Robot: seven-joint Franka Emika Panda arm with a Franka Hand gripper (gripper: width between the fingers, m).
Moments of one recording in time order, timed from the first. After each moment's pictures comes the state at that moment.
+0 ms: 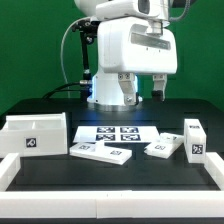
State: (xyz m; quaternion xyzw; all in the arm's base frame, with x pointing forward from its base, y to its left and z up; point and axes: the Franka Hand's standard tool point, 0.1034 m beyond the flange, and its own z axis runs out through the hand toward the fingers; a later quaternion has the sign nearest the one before) arm 0.571 0.016 0.137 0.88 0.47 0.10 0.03
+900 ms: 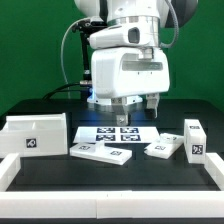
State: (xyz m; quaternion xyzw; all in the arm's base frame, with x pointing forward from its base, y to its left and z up) arm 0.539 0.006 0.093 0.89 0.45 0.08 0.02
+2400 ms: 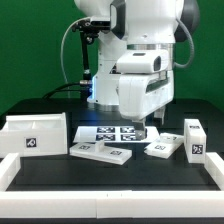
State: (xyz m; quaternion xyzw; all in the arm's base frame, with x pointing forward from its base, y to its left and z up) arm 0.474 0.049 0.055 0.87 0.50 0.01 0.00
